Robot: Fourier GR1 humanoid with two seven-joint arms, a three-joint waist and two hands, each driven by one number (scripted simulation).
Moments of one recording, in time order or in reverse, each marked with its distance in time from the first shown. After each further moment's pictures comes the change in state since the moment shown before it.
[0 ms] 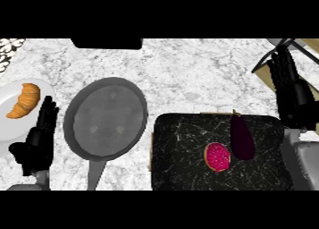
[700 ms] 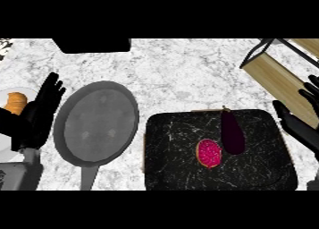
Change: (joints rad) left arm -0.152 0.073 0.020 -0.060 0.124 -0.160 0.237; right arm 0.262 0.059 -0.083 -0.378 0.080 -0.268 0.230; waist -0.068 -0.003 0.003
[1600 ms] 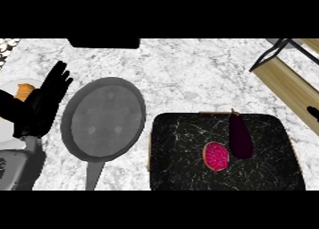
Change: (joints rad) left arm -0.092 0.004 -0.006 0.000 0.018 -0.042 0.084; right arm 0.132 -0.512 0.255 -0.437 0.267 0.412 0.767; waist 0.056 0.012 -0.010
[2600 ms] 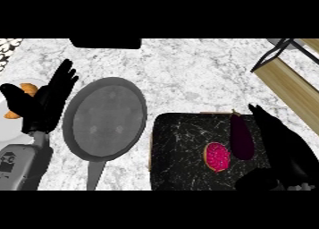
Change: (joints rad) left arm -0.038 -0.026 -0.006 0.044 -0.021 0.004 0.001; right arm -0.335 0.103 0.372 0.274 0.160 0.149 0.250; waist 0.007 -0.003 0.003
